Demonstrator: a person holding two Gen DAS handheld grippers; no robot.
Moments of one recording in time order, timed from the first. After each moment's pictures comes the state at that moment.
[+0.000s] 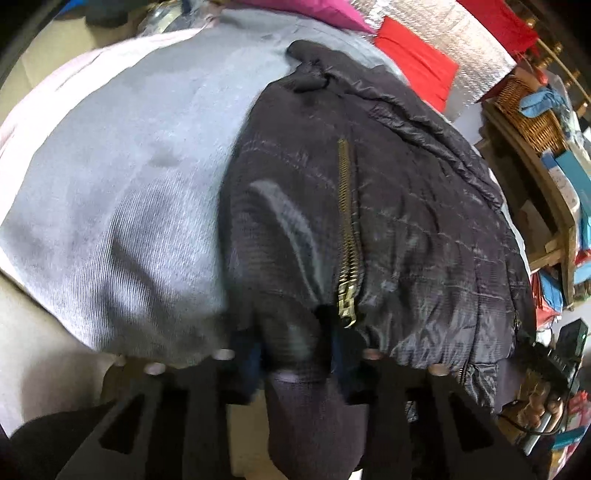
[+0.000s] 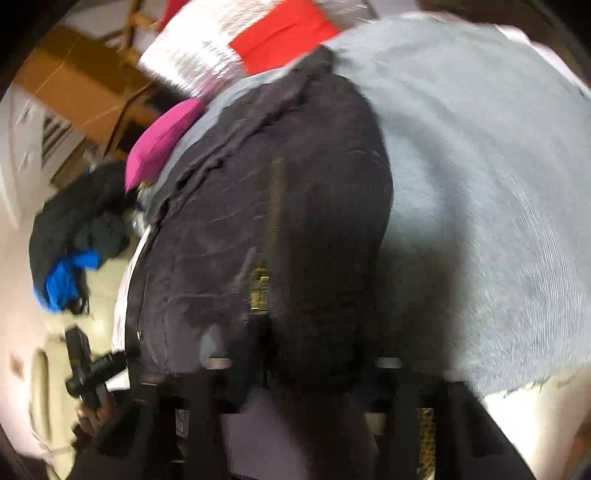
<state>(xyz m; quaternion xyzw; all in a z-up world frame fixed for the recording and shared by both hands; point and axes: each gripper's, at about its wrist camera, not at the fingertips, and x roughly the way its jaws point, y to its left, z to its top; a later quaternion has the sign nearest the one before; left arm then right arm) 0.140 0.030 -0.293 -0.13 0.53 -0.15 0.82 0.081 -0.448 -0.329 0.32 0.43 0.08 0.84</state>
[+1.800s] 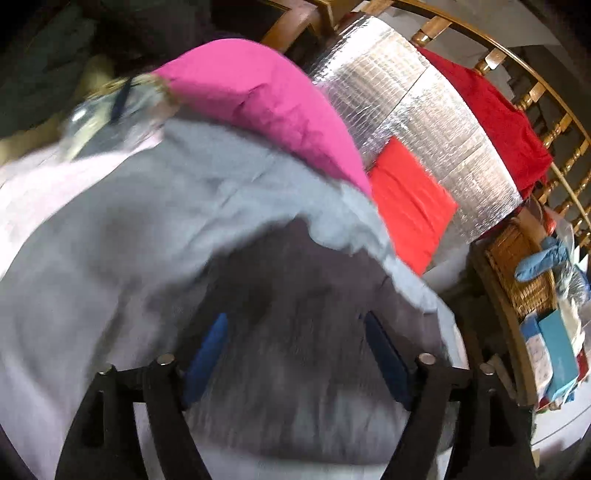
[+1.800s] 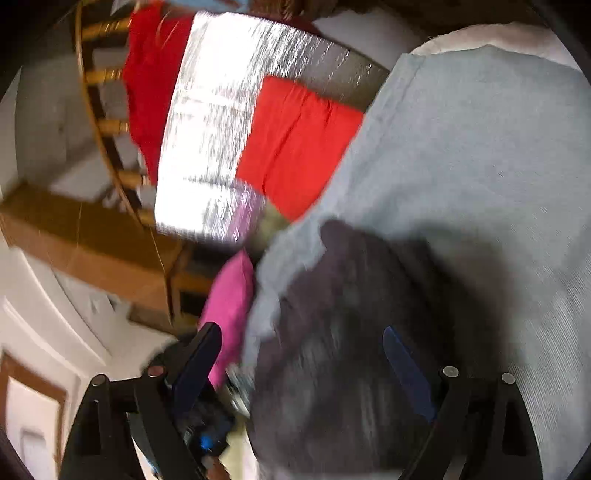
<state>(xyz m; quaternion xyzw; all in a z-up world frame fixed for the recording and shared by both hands) 0.405 -0.011 -0.214 -0.28 0.39 -0.13 0.87 0.333 -0.573 -0.261 0.55 0.26 0.10 0.79</state>
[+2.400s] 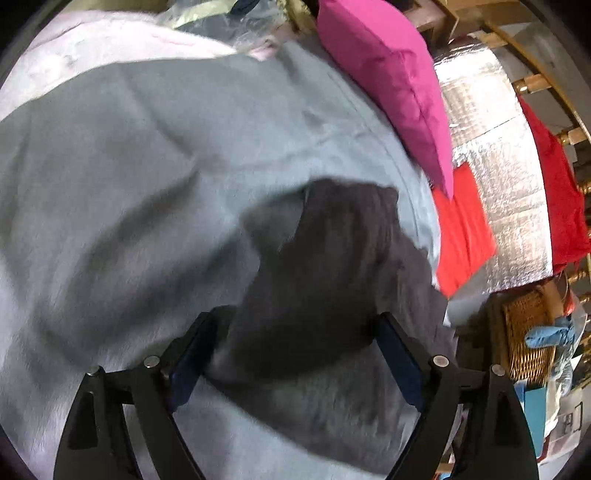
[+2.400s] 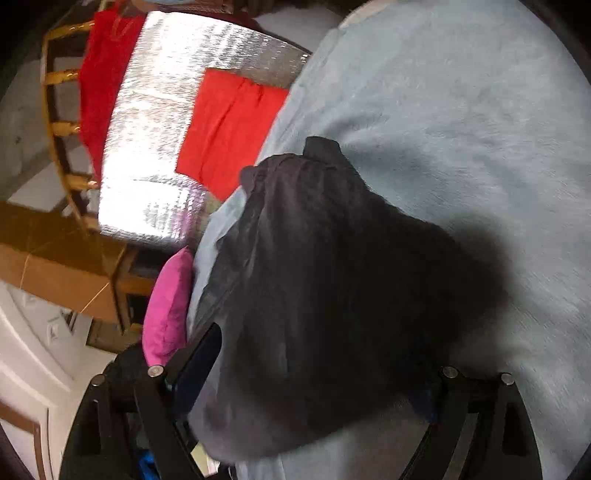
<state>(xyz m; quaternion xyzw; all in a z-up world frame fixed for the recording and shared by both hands) 0.420 0.022 -0.301 -0.42 0.43 -0.05 0.79 0.344 -0.507 -0.335 0.57 0.29 -0.01 0.77</state>
